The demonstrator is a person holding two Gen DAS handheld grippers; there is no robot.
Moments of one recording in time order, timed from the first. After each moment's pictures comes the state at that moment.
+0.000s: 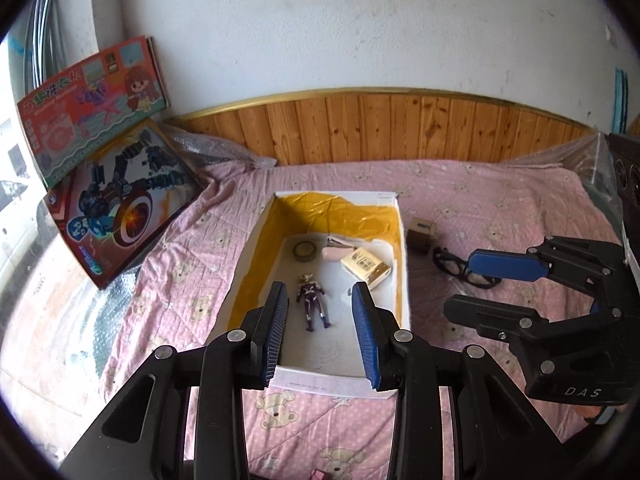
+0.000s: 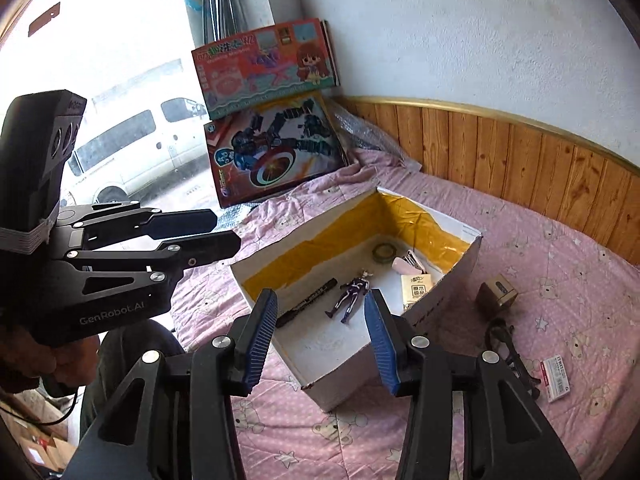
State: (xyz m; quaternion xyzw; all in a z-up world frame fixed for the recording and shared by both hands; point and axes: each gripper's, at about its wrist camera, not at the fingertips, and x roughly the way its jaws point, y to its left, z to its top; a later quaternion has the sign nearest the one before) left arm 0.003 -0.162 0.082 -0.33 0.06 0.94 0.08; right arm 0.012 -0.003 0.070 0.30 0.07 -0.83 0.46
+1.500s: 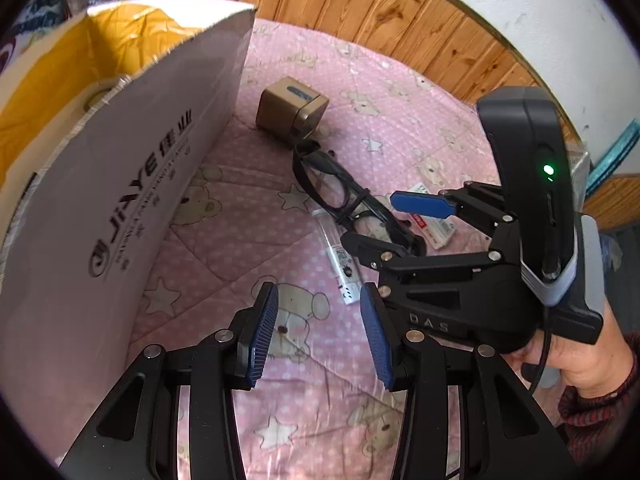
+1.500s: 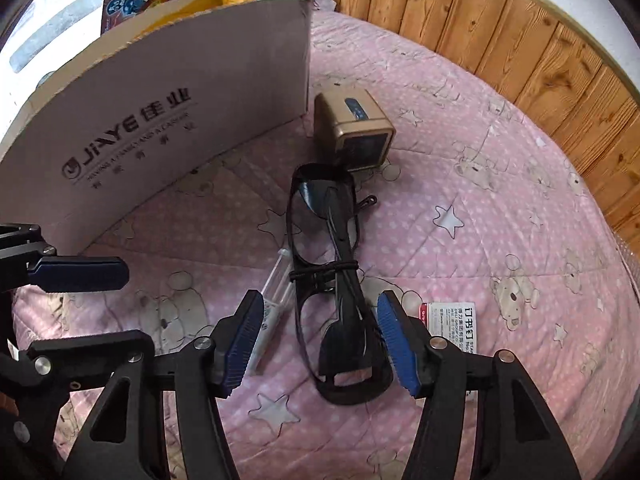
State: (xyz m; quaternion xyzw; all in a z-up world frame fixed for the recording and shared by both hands) left arm -0.124 0.012 -0.110 -0.52 -0.15 0.83 0.15; right arm -0.180 0.071 -0.120 0.48 0.26 -0.76 0.35
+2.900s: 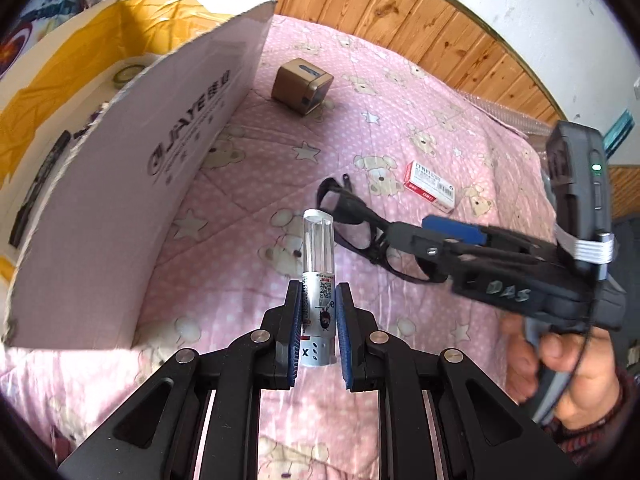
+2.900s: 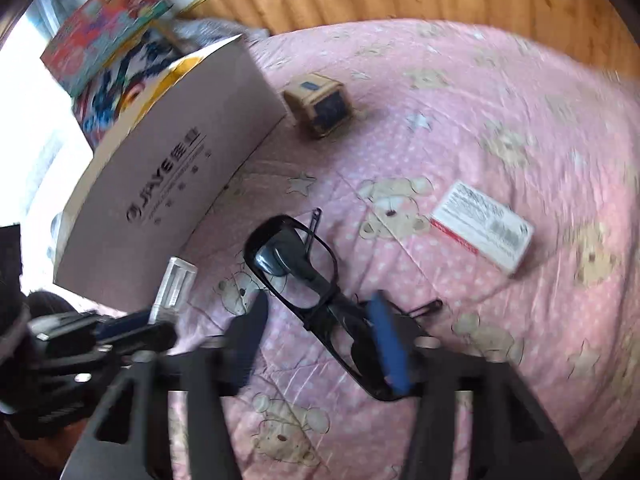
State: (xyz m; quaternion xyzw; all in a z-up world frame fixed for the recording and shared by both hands) left arm -0.058 -0.009 -0.094 -0.52 -0.14 0.83 0.14; right arm -0.131 0.137 -0.097 0.52 0.06 -0.79 0.32
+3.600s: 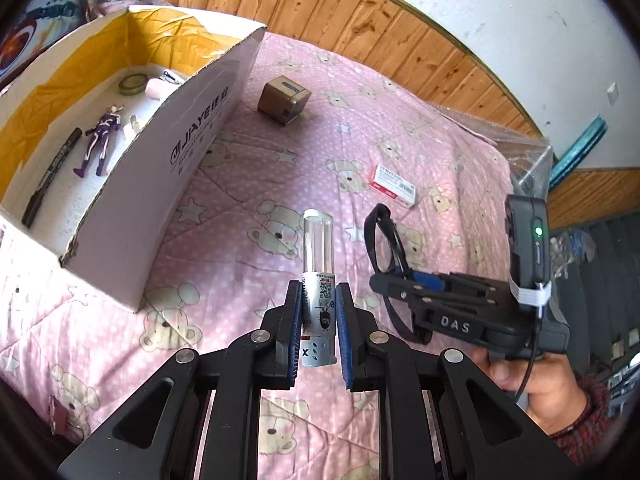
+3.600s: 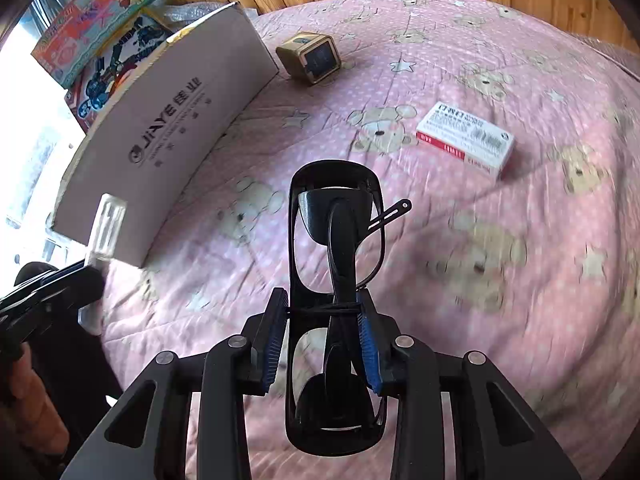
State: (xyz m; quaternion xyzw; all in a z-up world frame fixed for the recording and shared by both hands) left arm -0.020 -0.025 -0.063 -0.50 -0.16 0.83 0.18; right arm -0.080 0.190 -0.117 0.56 0.01 -0.77 0.30
